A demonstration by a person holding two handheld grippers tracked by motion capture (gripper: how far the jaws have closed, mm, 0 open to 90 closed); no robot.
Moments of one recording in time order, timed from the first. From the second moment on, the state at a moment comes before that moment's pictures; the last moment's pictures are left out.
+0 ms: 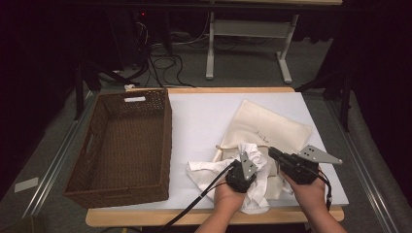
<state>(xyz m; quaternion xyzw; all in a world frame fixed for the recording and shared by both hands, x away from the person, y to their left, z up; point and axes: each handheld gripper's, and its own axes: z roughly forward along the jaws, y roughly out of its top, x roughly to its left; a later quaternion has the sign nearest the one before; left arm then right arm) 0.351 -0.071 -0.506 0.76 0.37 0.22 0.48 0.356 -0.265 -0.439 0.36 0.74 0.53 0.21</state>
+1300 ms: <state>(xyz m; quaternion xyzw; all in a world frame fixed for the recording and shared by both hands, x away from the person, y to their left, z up) 0.348 -0.024 -0.494 0.72 0.43 0.17 0.52 0.347 -0.270 -0.435 0.35 0.73 0.54 0.22</state>
